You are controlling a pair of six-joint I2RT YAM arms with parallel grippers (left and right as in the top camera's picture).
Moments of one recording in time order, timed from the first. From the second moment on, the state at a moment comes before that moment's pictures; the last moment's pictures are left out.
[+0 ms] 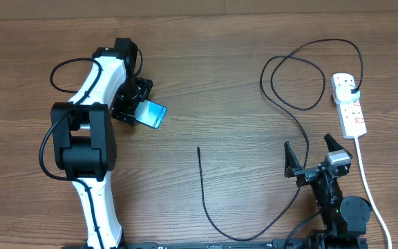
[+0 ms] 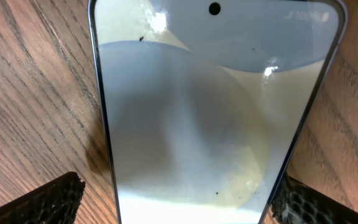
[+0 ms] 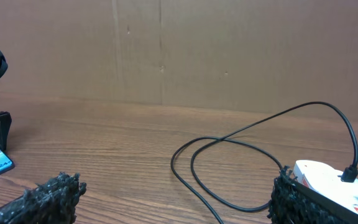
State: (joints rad) left arm -0.07 2.25 1.74 -1.10 0.04 -1.29; right arm -0.05 0.01 0.02 -0.01 -0.25 -0.01
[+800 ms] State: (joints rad) left arm -0.07 2.25 1.73 -1.08 0.04 -1.29; right arm -0.05 0.01 0.02 -0.01 -0.25 -0.01
